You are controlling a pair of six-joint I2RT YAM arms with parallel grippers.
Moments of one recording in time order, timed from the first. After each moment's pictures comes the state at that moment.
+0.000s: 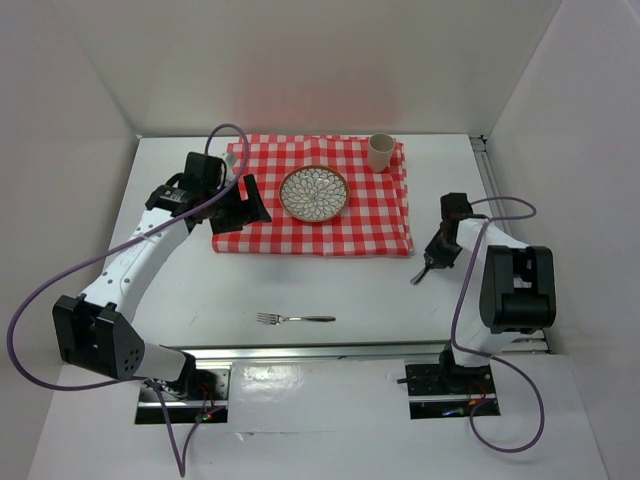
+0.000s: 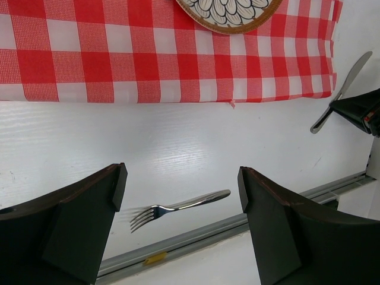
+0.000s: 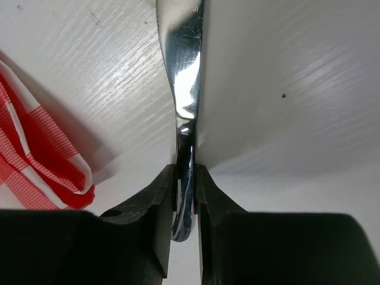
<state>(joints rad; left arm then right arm) -0.26 1.39 1.31 -0.76 0.22 -0.52 -0.05 1.61 0.90 -0.52 0.08 0.63</state>
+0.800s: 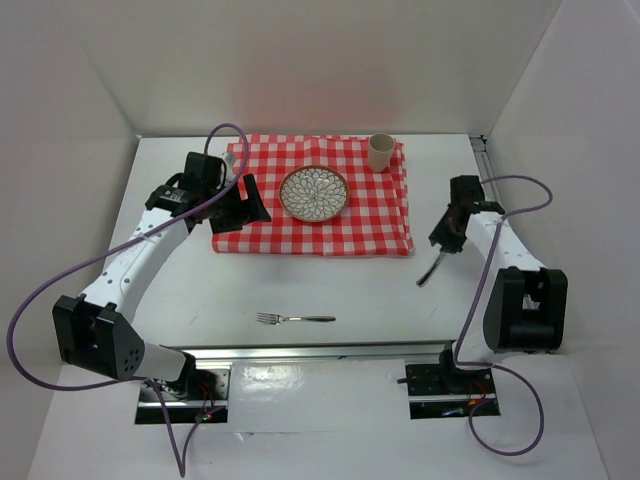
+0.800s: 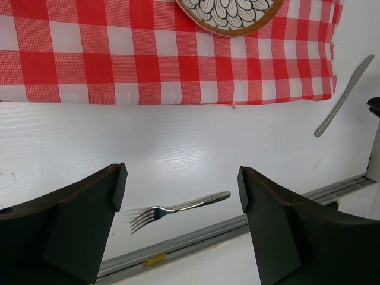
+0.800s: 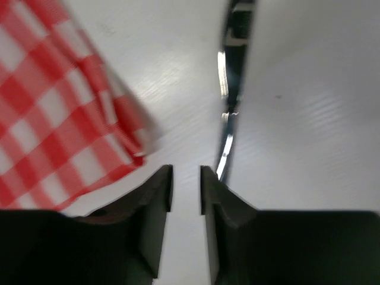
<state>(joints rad) -0.26 1.39 1.30 -0.76 0.21 -0.53 0.01 1.46 1.06 -0.67 0.13 0.59</state>
